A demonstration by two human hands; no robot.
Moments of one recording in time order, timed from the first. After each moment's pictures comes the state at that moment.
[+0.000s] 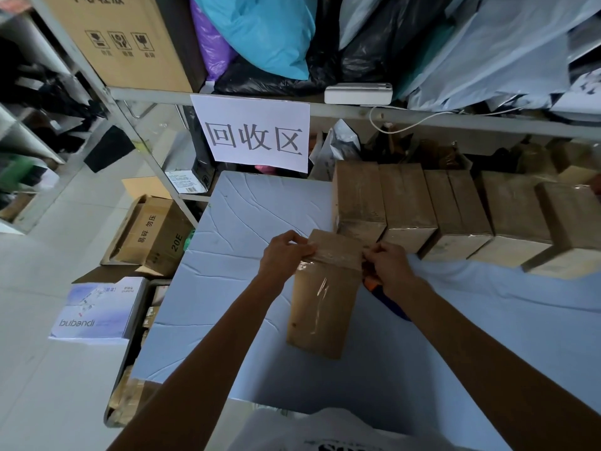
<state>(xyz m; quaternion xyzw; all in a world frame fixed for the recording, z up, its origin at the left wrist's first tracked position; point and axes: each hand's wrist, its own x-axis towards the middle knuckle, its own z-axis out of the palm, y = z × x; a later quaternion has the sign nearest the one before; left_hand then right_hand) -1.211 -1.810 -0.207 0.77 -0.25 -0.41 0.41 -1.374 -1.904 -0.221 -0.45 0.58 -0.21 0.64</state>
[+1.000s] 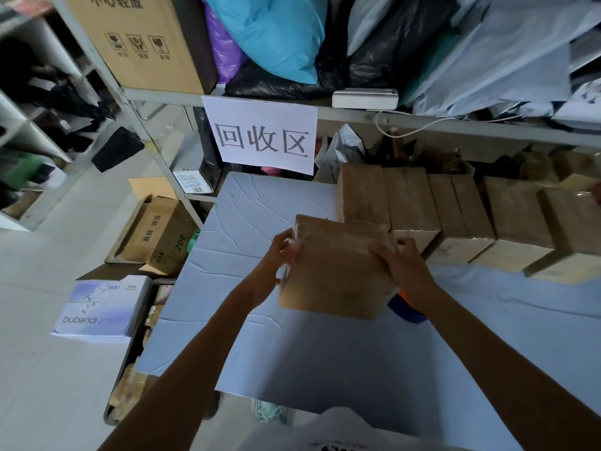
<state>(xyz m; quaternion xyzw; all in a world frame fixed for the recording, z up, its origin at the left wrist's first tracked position) -1.194 -1.767 -0.213 0.63 -0.29 -0.54 0.47 -1.402 -1.898 -0.211 -0.59 0.57 -0.19 0.55</state>
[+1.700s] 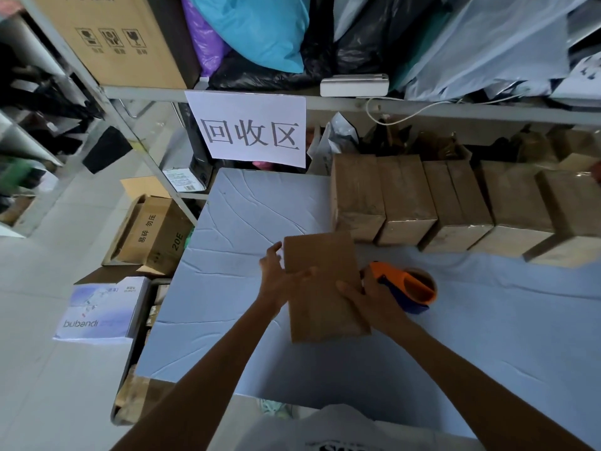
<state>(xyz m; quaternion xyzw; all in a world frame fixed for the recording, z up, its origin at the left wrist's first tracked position) -1.218 -1.783 -0.276 0.75 -0.20 -0.41 0.49 -1.403 -1.852 -0.272 -0.69 0.51 -0.07 0.51</state>
